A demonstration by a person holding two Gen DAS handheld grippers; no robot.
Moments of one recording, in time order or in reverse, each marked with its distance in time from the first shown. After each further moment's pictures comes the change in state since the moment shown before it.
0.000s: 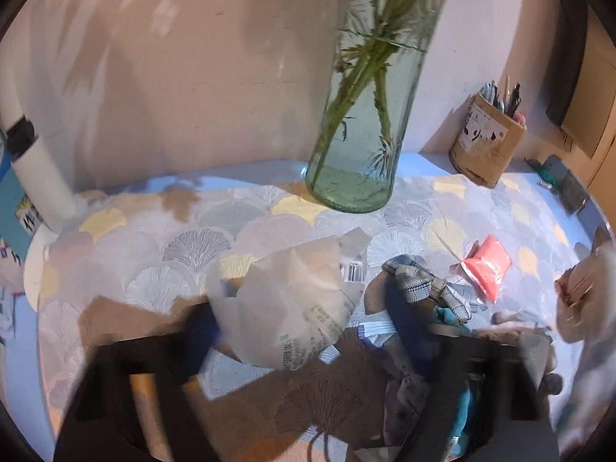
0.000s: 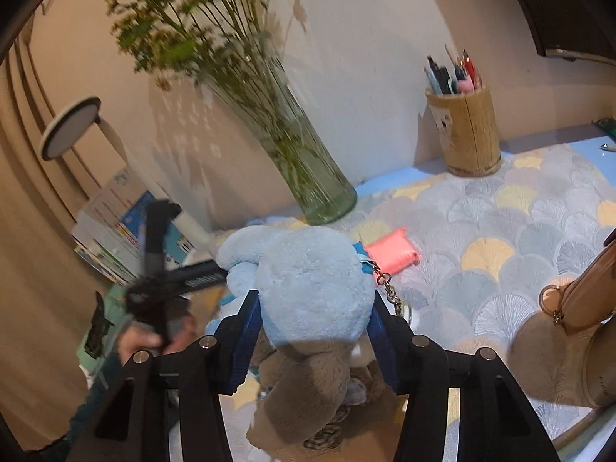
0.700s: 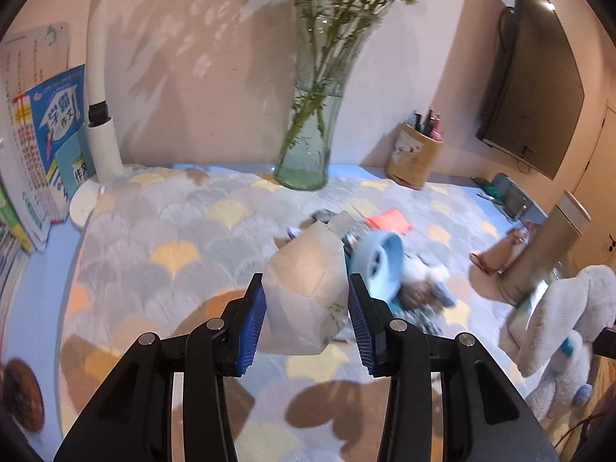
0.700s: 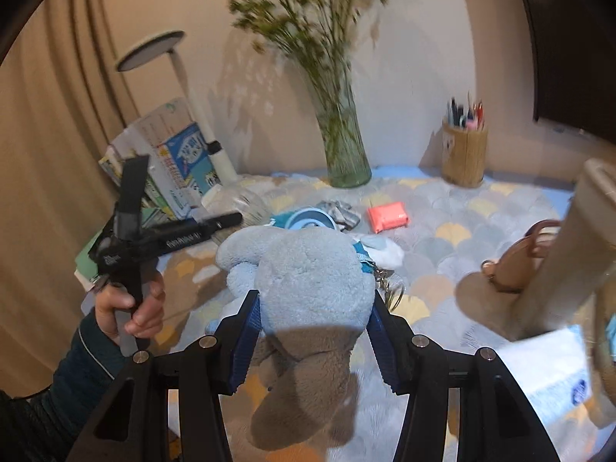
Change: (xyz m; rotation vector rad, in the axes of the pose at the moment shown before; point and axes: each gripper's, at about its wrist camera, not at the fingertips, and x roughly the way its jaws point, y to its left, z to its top) left arm -0.140 -0.032 -0.090 -0.077 -0.150 -0.087; right arm -0.118 0.071 -0.057 -0.270 0.099 -0.086
